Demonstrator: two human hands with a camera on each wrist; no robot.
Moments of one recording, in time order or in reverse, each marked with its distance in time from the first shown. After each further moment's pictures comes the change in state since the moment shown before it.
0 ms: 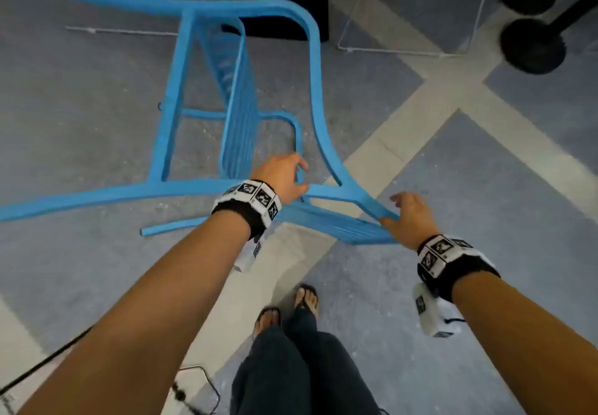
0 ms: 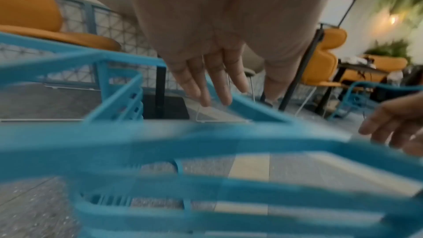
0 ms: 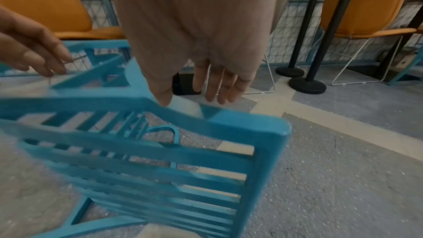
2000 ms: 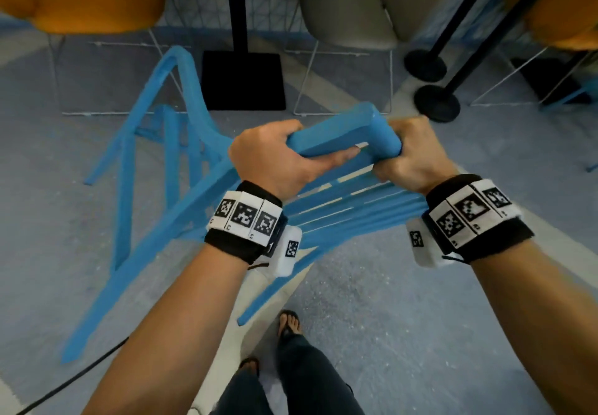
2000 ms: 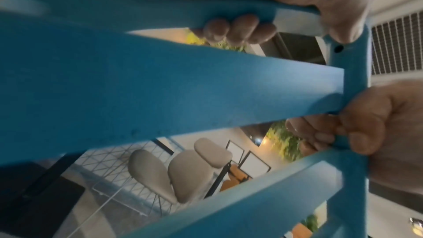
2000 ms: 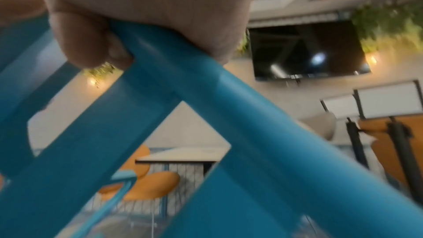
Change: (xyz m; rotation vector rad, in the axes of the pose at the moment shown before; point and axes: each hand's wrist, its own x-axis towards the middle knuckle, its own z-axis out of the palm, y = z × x) left_hand -0.191 0.200 -0.189 -0.185 0.789 0.331; right_hand -0.191 -0.164 -0.278 0.136 0.356 -0.455
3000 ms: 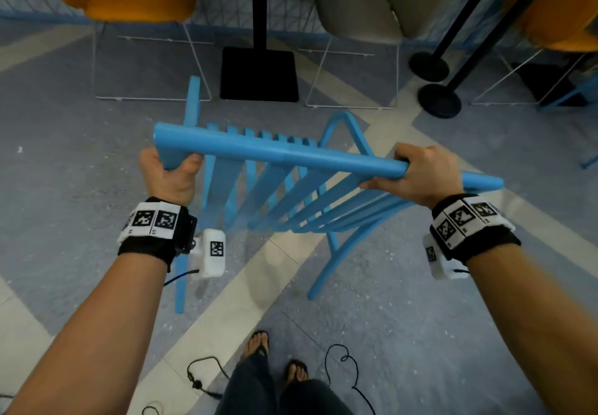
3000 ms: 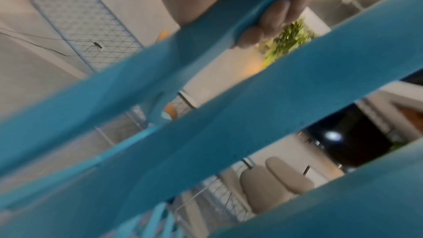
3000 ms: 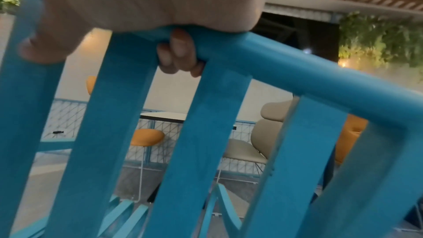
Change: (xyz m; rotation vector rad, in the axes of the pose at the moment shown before) left_hand -0.139 -0.107 -0.139 -0.873 0.270 -0.227; right_hand -0.140 0.005 0.043 -0.425 0.055 -0.059
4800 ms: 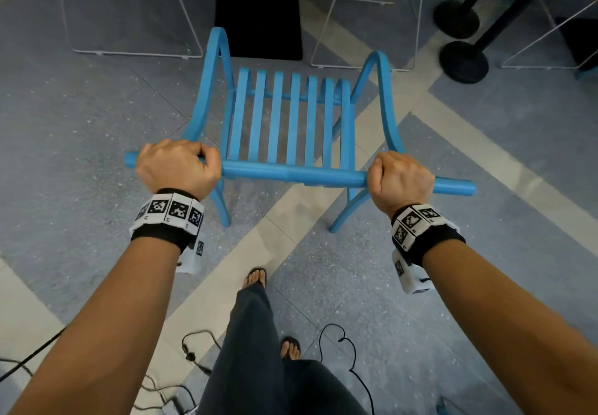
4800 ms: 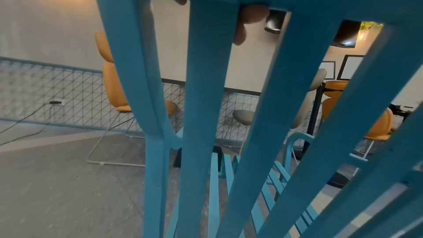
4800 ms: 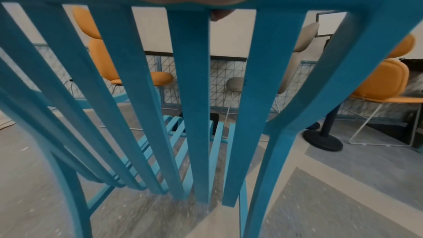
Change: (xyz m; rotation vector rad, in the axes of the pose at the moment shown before) left_hand 0.021 -0.092 0.036 1.459 -0.107 0.074; right_hand 0.038 0.028 0.116 -0.113 0.172 0.116
